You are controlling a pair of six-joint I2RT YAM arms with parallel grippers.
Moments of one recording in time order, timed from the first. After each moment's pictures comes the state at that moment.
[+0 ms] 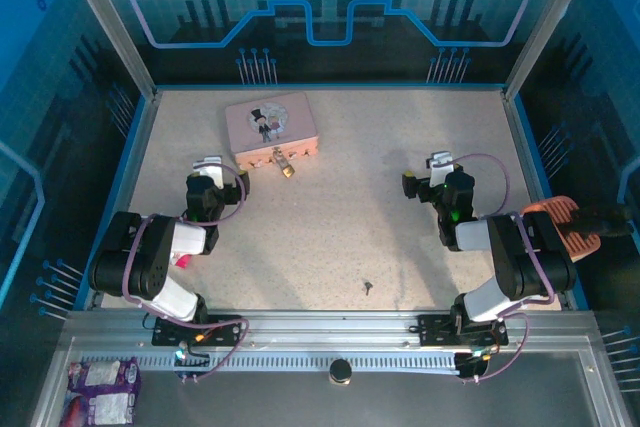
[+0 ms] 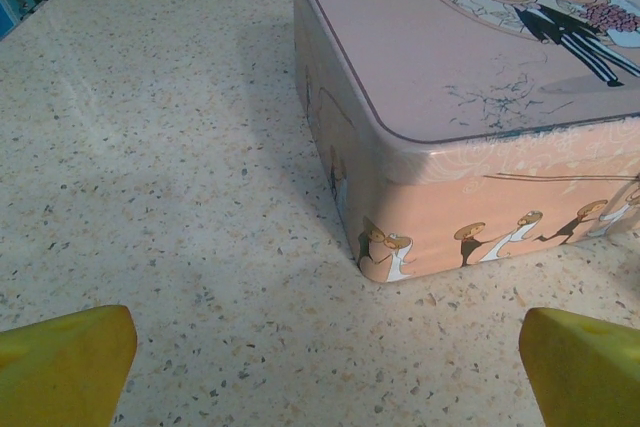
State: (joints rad) left arm -0.04 1.55 0.34 0.84 -0.12 -0.09; right arm 0.08 1.54 0.38 0.81 -0.01 -0.09
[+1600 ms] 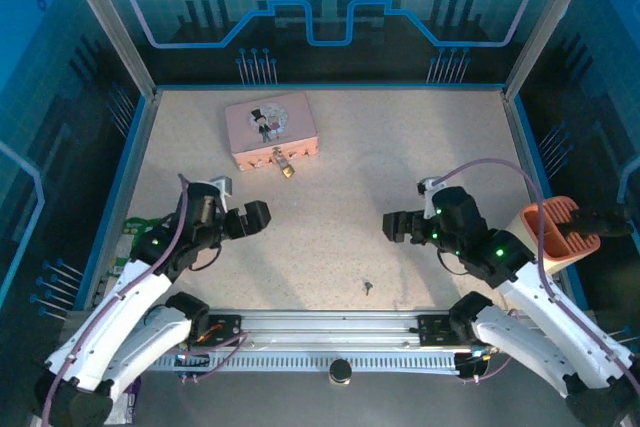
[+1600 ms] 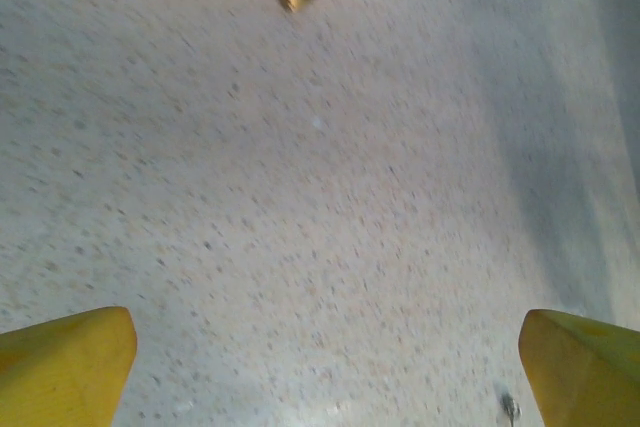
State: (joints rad) left arm -0.41 0.74 0.68 -0.70 0.10 -0.68; right arm 0.63 0.72 0.74 -0.76 0.05 0.49
